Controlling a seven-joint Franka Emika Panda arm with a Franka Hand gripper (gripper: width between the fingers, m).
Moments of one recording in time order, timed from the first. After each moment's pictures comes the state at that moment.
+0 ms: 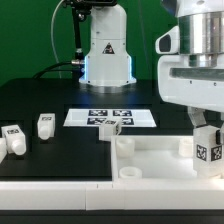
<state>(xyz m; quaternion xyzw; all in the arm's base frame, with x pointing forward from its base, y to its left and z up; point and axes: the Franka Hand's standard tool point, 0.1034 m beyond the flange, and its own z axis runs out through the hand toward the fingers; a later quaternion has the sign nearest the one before) 0.633 0.114 0.077 -0.82 0.57 -0.04 0.08</state>
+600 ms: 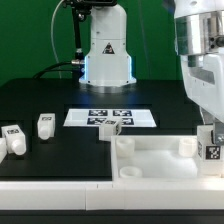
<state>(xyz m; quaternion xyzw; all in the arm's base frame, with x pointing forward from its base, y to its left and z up) 0.635 0.116 0.078 -0.69 0.72 -0.01 0.10</state>
